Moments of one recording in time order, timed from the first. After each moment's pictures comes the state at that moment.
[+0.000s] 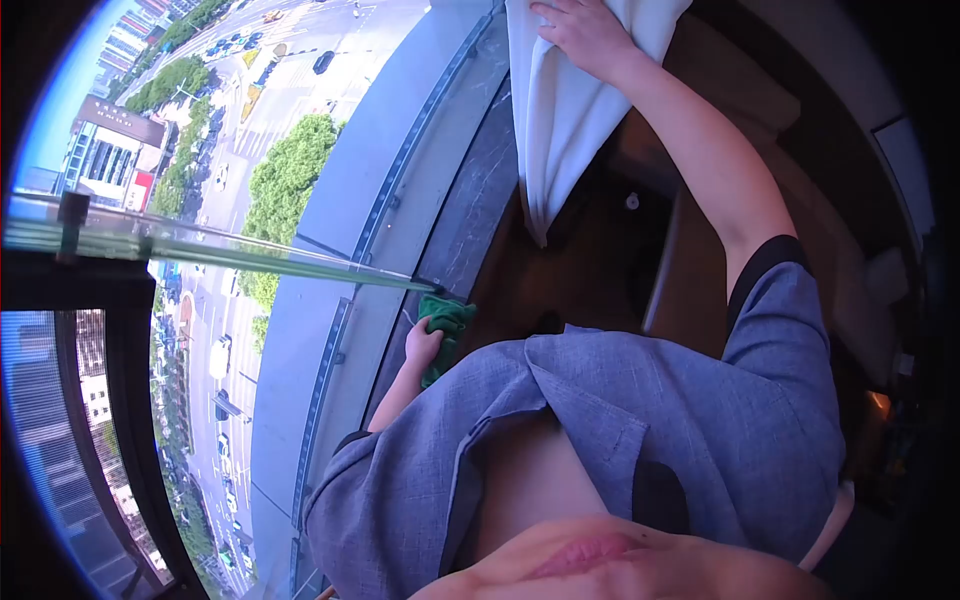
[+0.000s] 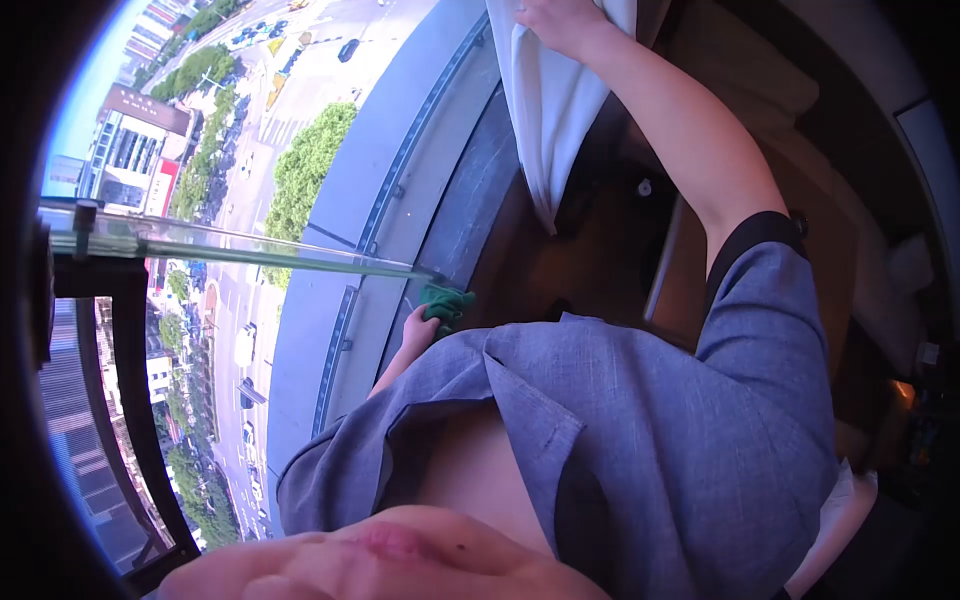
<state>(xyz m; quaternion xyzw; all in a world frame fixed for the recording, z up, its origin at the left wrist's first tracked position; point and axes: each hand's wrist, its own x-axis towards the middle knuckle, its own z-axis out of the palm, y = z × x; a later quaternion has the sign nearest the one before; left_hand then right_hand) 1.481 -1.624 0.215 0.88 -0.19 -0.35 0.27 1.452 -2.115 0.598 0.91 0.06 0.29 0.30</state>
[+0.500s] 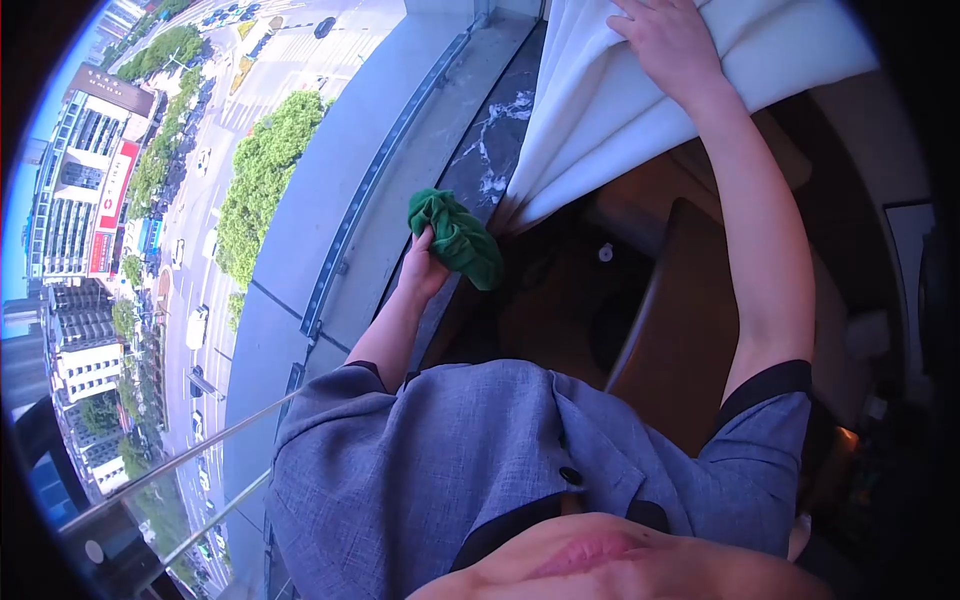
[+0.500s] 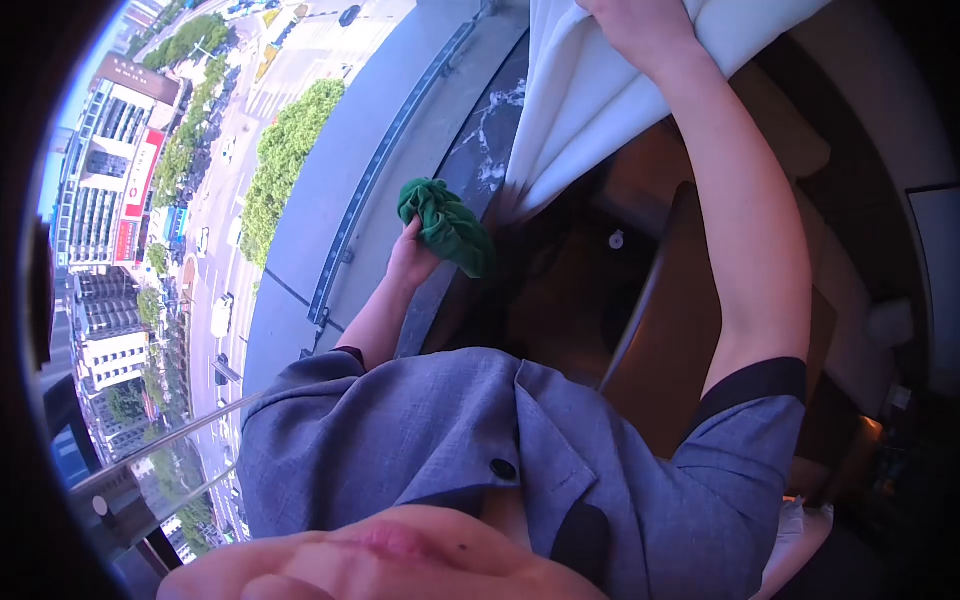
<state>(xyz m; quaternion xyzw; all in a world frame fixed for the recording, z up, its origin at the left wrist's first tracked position) 1.581 -1.995 0.310 0.30 0.10 -0.55 0.77 1.474 -2.312 0.636 0.90 0.04 0.30 0.31</state>
